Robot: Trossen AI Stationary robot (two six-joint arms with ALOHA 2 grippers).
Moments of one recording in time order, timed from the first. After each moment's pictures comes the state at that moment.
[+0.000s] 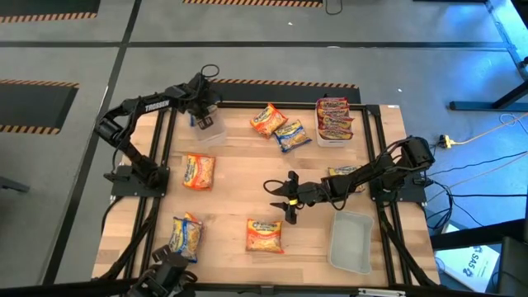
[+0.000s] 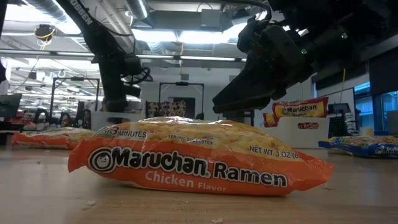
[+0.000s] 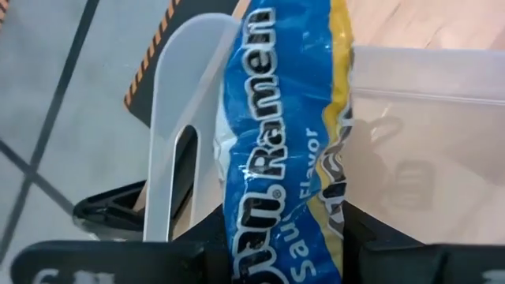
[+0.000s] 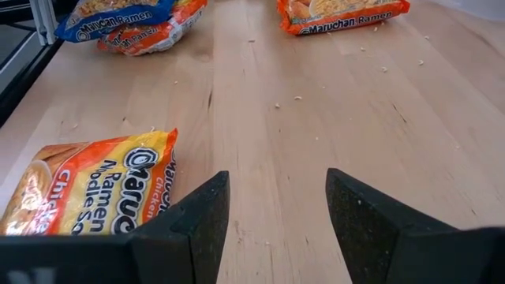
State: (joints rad) left arm 1.00 1.59 0.96 -0.50 -0.15 0.50; right arm 0.26 1.75 0.70 0.55 0.22 0.28
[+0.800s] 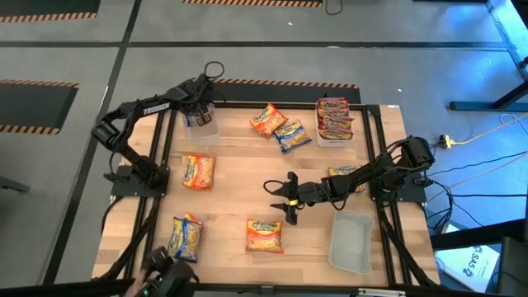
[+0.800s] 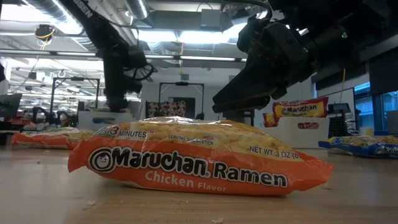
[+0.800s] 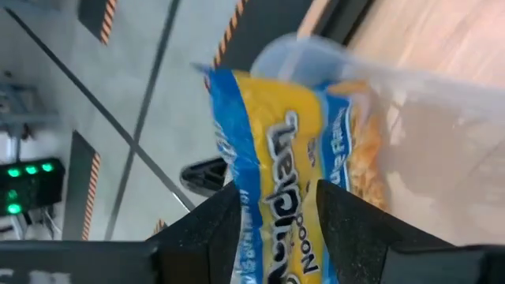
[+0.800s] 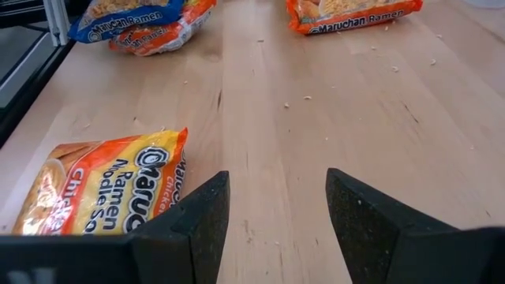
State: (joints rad) left arm 0.92 1.55 0.98 -0.52 -0.45 0.51; right arm 0.26 1.75 0.70 0.56 0.19 0.29
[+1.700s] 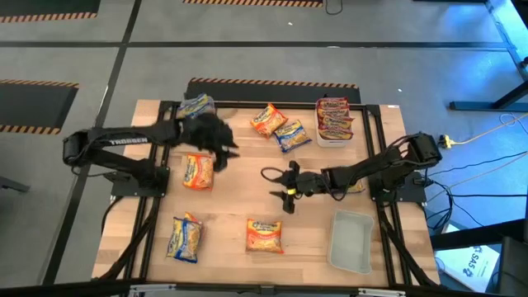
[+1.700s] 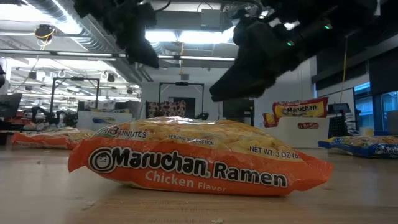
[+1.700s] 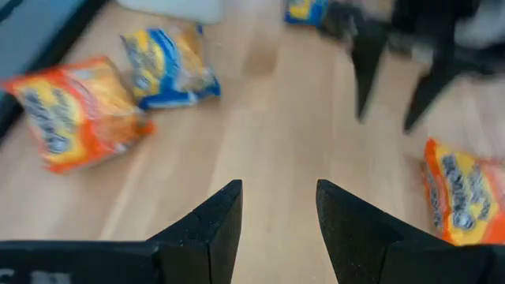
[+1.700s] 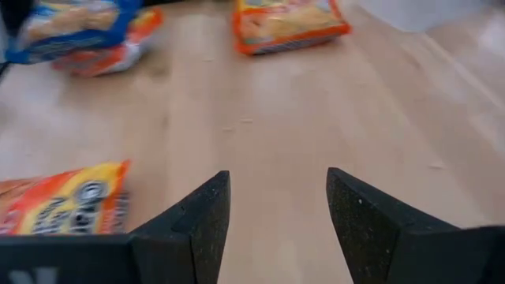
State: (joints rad) left arm 0.29 1.16 0.87 -0.40 0.16 -0.03; right arm 0.17 1.67 0.75 0.39 0.23 0.25
